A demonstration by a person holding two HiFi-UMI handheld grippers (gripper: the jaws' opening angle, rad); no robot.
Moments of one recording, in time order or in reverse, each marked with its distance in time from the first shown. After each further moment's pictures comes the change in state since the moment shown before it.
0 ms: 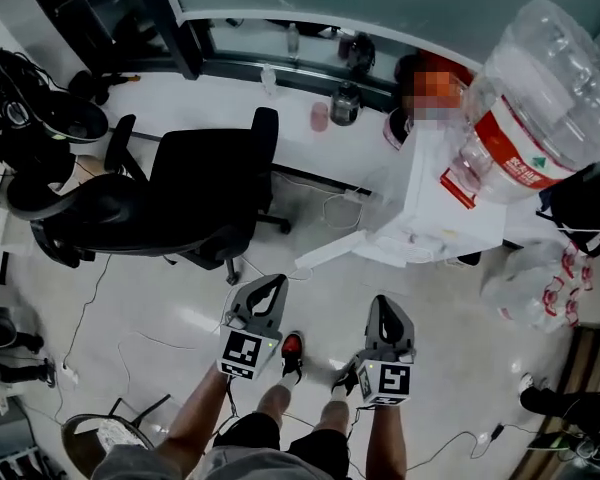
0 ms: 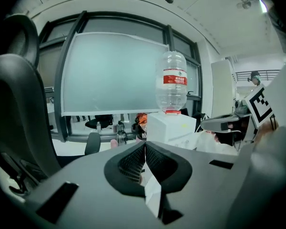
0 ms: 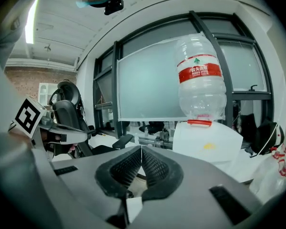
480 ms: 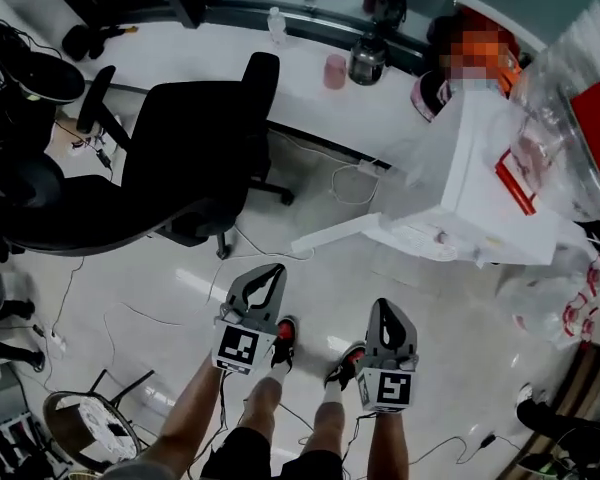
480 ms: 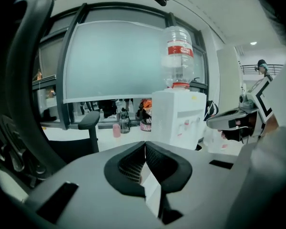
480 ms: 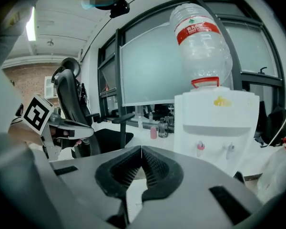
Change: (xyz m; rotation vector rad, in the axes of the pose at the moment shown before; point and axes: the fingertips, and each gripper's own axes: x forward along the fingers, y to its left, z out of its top) left arm 0.074 0.004 -0.118 -0.007 0.081 0.063; right arm 0.052 -0.025 -0.124 -0.041 0.143 0.099
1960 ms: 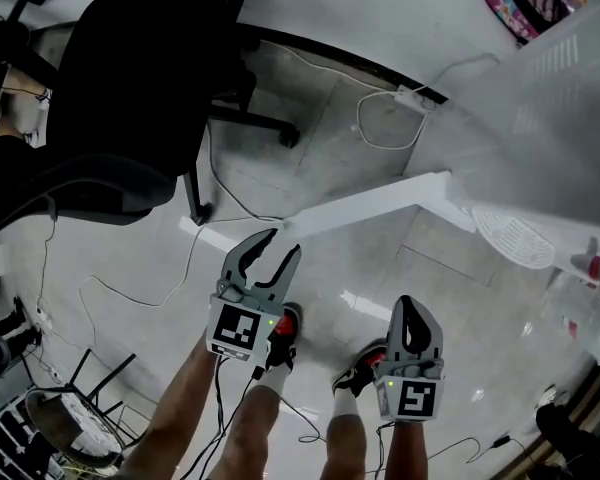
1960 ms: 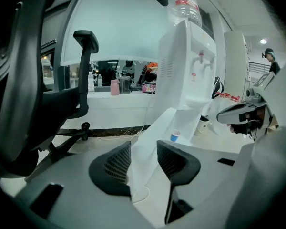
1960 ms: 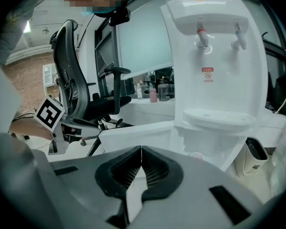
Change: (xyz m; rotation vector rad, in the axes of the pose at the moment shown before) left arm 0.127 0.041 -0.248 -0.097 0.181 -0.039; right arm 0.118 0.001 -0.219 0.011 0.209 0.031
